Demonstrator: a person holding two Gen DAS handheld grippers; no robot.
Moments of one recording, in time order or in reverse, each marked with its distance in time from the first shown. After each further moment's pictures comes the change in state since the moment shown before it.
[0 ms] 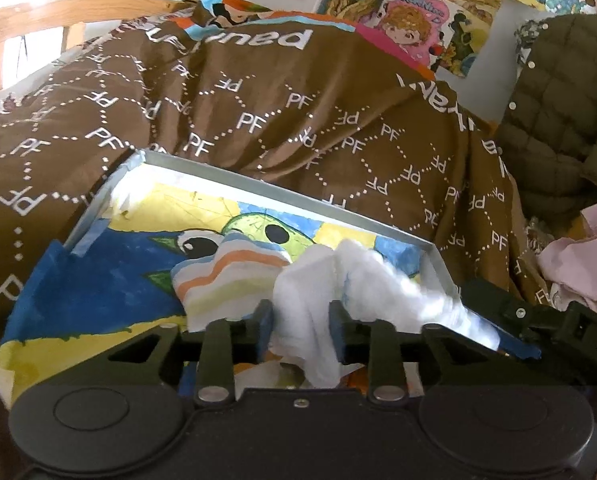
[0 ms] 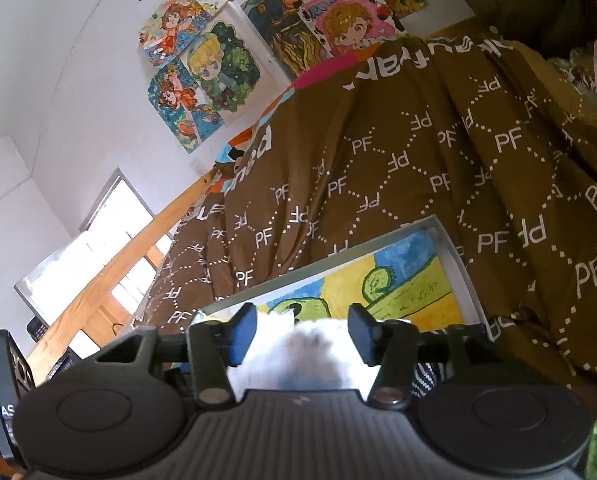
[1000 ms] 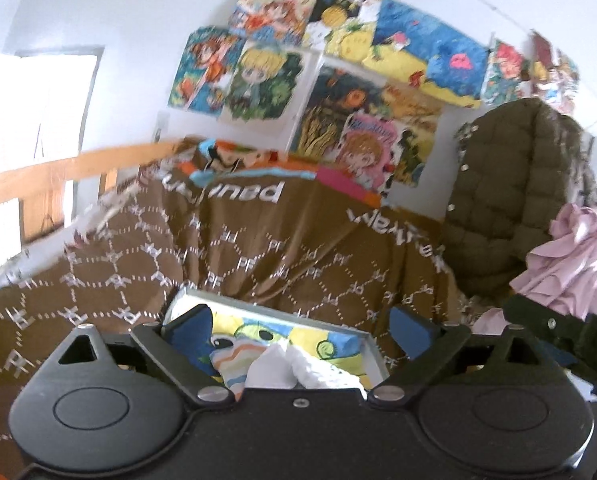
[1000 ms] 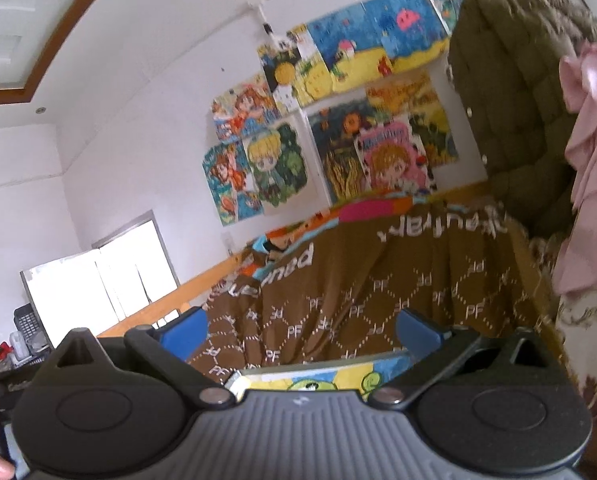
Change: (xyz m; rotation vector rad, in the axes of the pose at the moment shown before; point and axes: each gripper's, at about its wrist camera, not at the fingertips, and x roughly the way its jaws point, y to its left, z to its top) left arm -0.227 -0.034 -0.007 0.087 -0.345 -0.025; right arm -0.192 0.106 0.018 -0.273 -0.284 -0.041
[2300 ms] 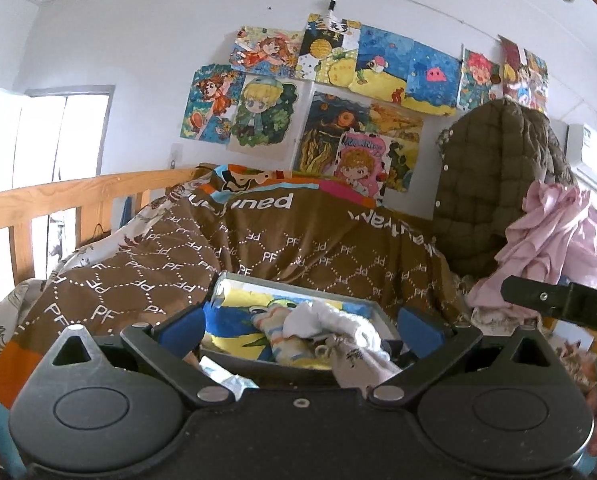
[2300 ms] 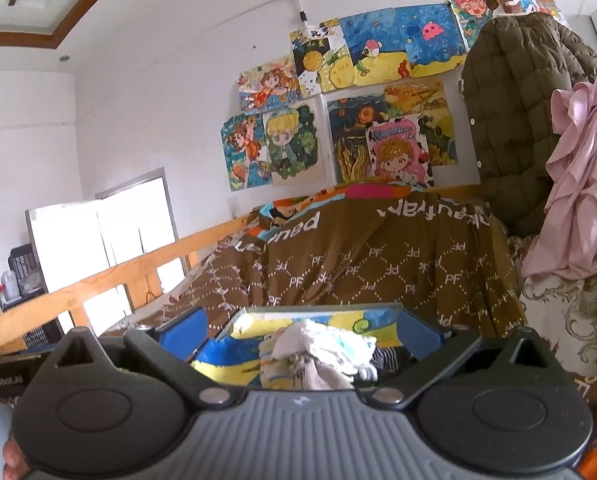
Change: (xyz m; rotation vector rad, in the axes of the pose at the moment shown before) left arm -0.136 0.027 -0.083 0.081 -0.079 0.016; right arm -0.098 0.051 -0.066 -0.144 0.064 -0.042
